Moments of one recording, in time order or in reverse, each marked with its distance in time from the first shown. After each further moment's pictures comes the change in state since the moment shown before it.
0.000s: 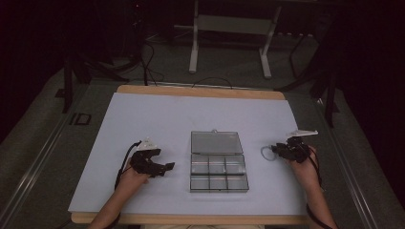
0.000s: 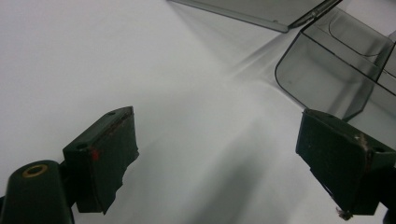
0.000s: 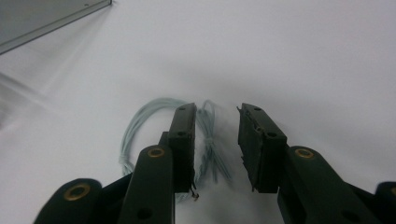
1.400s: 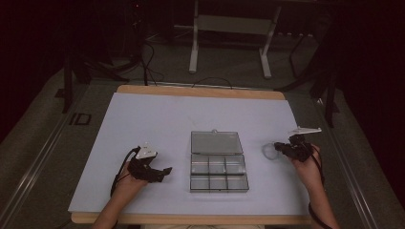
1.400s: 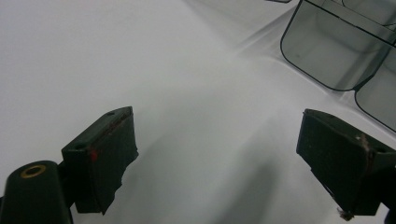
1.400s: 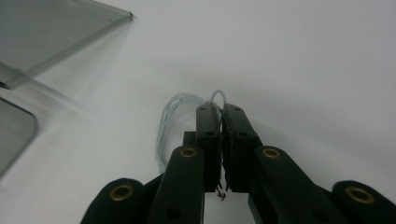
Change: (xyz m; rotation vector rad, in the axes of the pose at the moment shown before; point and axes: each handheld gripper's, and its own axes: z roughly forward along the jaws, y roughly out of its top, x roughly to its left) left arm -0.010 -0.011 -0.006 0.014 0.074 0.068; right arm 0.011 0.014 -0.023 0.001 0.015 0.001
